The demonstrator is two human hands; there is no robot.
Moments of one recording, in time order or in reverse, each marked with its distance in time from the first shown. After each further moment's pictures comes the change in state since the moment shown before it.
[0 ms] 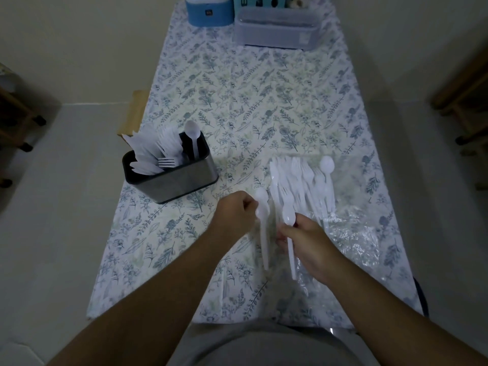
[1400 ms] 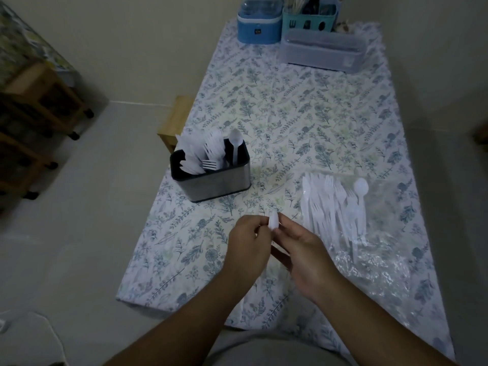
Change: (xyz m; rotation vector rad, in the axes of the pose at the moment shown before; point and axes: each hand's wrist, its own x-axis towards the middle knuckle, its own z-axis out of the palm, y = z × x) left_hand -0.073 -0.007 -0.024 -0.246 0.227 0.057; right_hand -0.029 -0.018 0.071 0.207 -0.175 -0.051
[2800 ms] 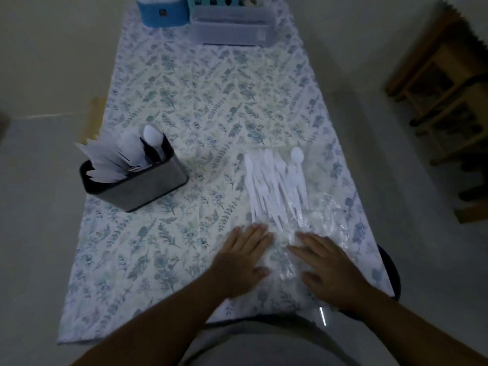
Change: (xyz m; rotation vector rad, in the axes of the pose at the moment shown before) left_hand -0.014 -0.092 0.090 0.857 -0.541 0.874; right_hand -0.053 0.066 -0.207 -1.622 0.062 -0.366
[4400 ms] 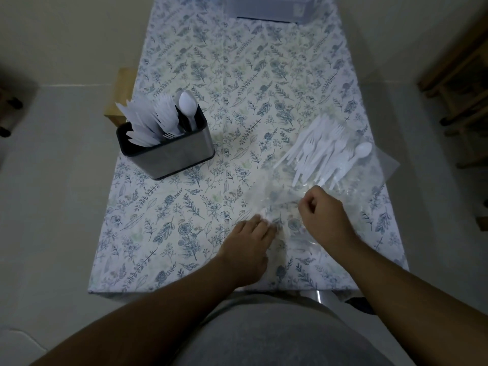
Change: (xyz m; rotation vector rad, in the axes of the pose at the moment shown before) left_hand -0.033 0.006 -0.041 0.103 -0.181 -0.103; right_hand 0.075 -0.080 -0.040 0.386 0.273 0.289
